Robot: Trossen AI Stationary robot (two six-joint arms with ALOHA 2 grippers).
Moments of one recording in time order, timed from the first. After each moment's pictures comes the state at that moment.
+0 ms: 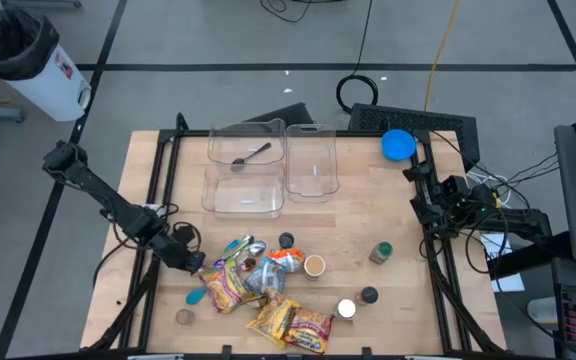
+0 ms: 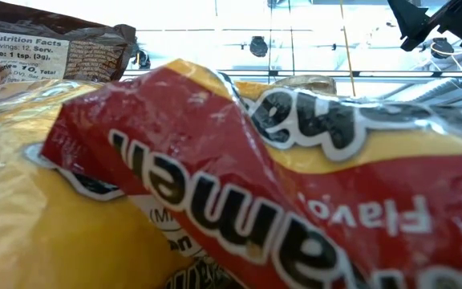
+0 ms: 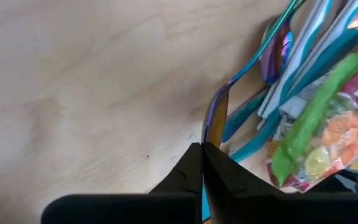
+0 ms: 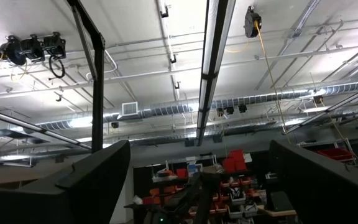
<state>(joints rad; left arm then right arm) -0.65 0.83 0.34 -0.55 0.06 -1.88 -0.09 0.03 0.01 0.73 -0.05 0.19</state>
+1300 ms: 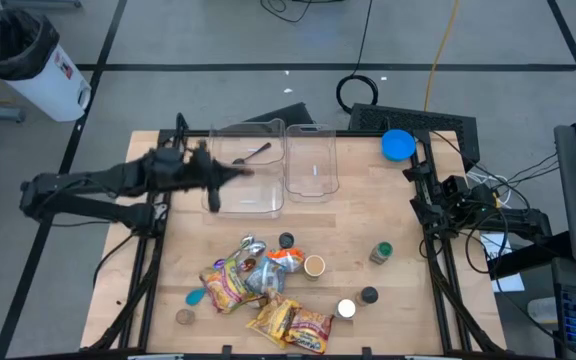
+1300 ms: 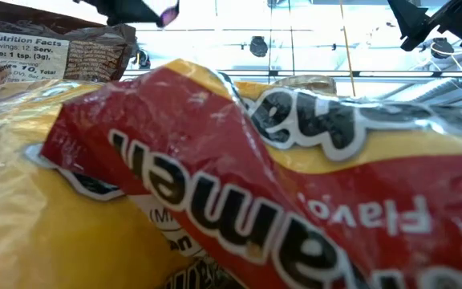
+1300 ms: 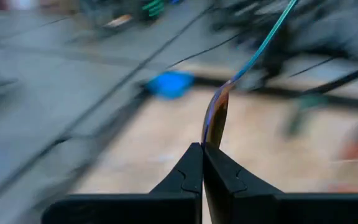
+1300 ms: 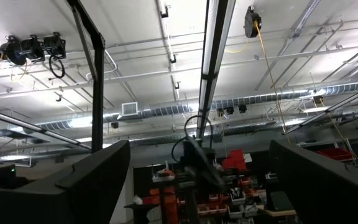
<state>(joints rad) 0.16 0.88 0.87 -0.29 -0.21 -0.01 -0.09 0.03 0.01 0.73 -0.05 0.19</state>
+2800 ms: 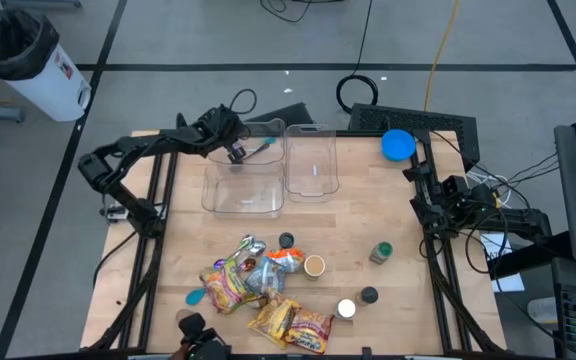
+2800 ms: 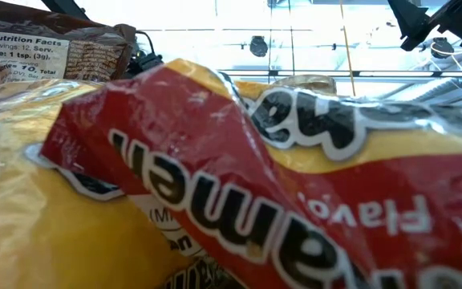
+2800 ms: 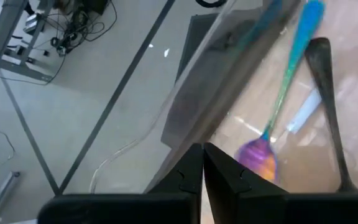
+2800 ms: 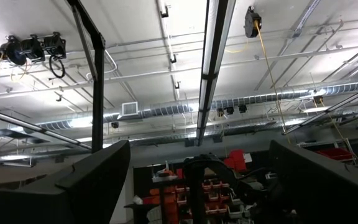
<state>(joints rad) 0.76 1.58 0.92 -0.16 -0.35 0.39 -0.09 0.03 0.01 0.73 -0.05 0.19</state>
